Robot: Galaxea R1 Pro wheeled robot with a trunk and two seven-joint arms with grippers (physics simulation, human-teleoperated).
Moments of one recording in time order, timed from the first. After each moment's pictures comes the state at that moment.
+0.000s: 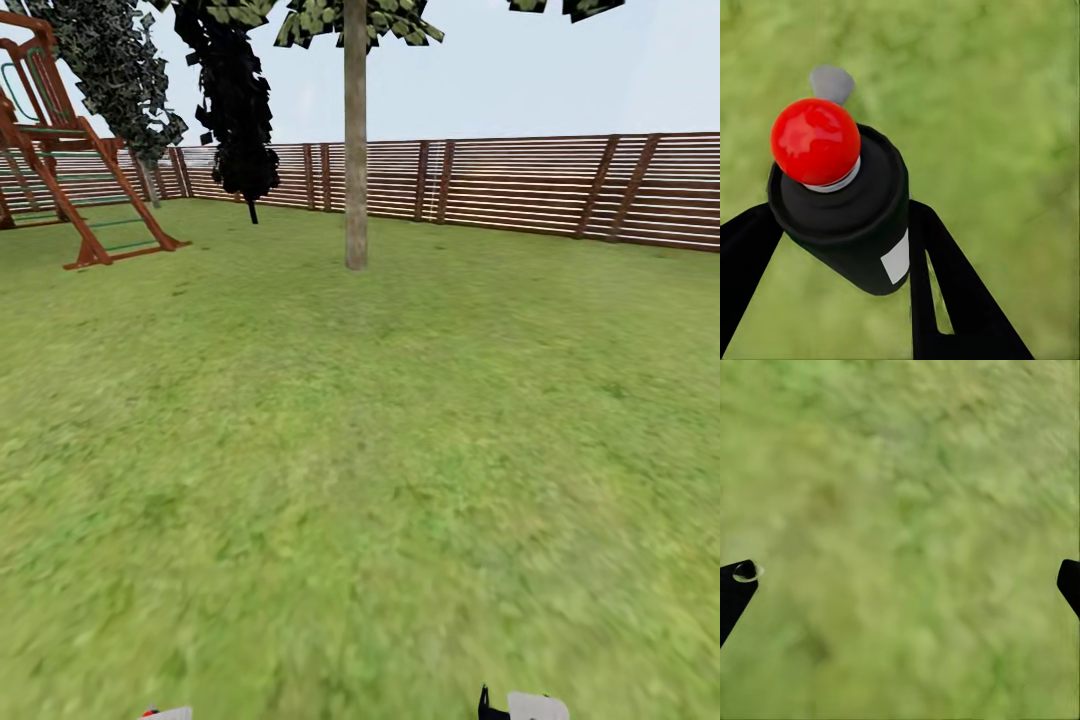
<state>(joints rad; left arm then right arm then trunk) -0.31 0.14 -0.17 -0.11 0.35 -0.43 0.03 -0.37 0.06 -0.31 -0.03 0.47 -0.64 -0.48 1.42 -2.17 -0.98</state>
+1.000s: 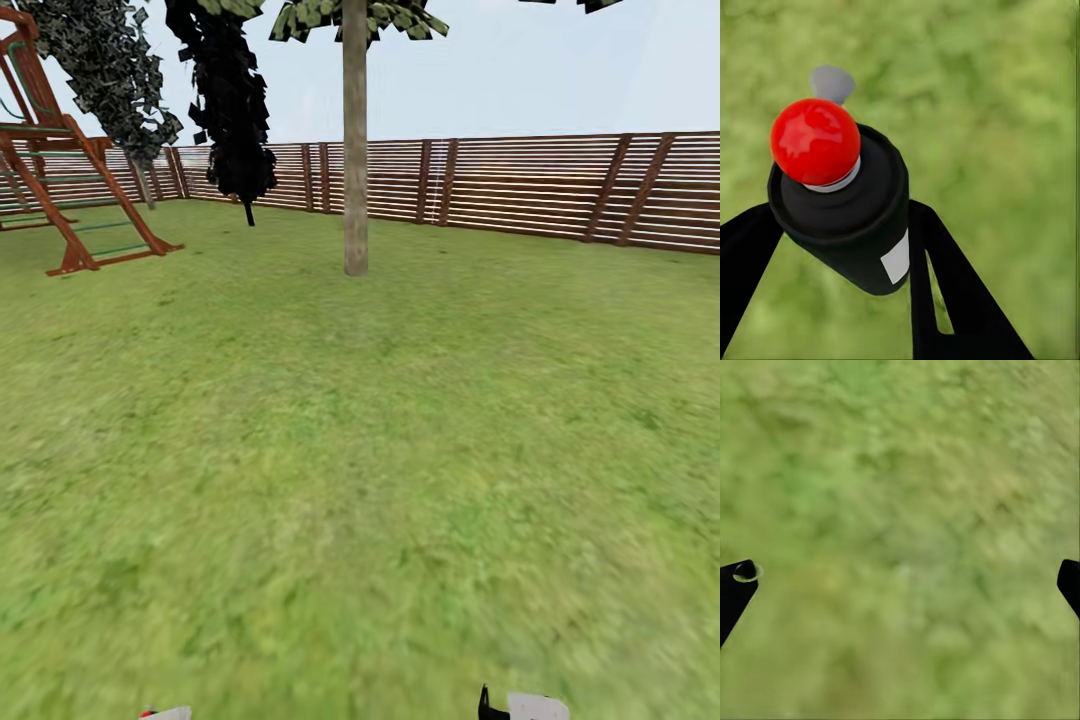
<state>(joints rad) -0.31 0.14 -0.17 -0.11 0.35 -0.43 0.04 -0.37 0.06 -0.32 -0.03 0.47 -0.64 -0.48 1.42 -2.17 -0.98</state>
